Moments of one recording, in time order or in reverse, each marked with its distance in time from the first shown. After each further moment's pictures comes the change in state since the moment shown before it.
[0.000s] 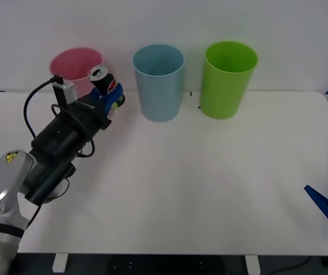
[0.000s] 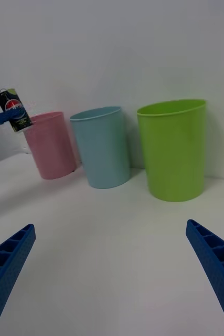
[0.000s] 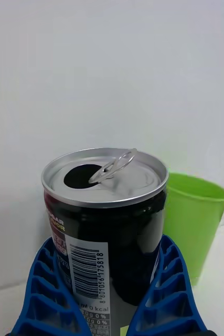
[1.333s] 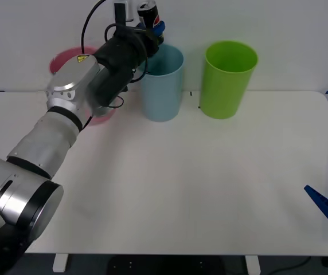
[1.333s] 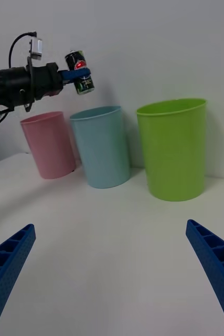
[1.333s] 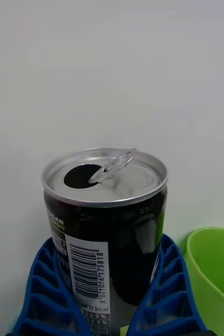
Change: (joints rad) right arm 0.000 0.000 0.000 0.000 0.000 0.000 0.000; left arm -0.751 -0.087 -0.137 0.745 0.007 0.252 0.040
